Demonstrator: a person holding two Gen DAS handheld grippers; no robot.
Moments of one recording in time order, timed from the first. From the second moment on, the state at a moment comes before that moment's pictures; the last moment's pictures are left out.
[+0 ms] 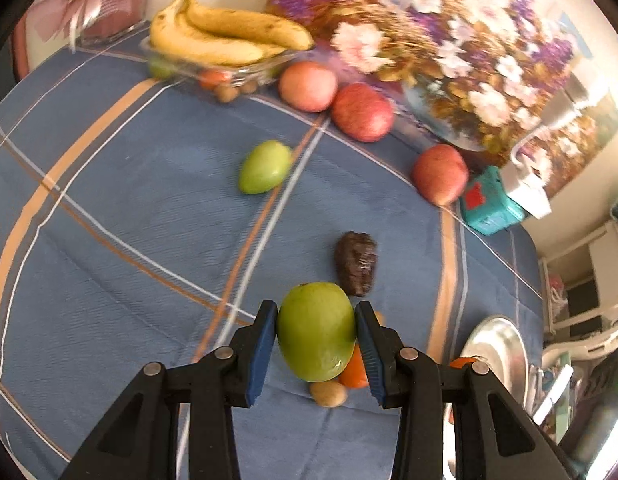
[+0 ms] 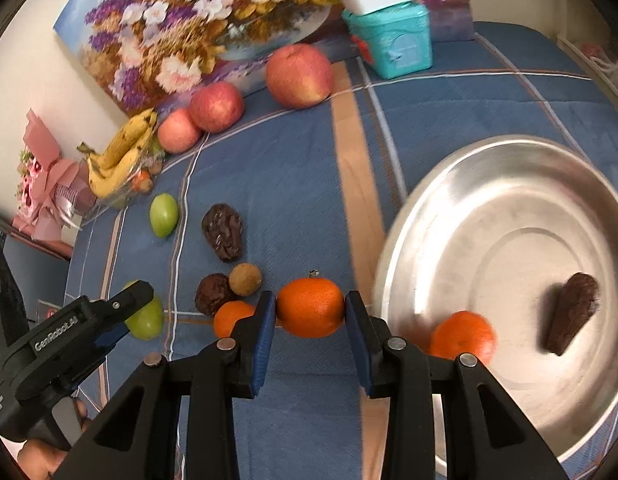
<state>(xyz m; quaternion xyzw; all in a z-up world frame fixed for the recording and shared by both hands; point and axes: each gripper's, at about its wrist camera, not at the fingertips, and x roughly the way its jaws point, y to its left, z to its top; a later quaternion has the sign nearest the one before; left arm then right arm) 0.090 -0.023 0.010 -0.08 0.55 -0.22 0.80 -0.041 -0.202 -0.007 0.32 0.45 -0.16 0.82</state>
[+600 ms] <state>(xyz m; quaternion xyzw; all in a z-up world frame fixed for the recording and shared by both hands) 0.011 -0.159 0.026 0.03 0.54 -0.39 0.75 -0.134 -0.304 0.000 0.36 0.40 -0.34 0.77</state>
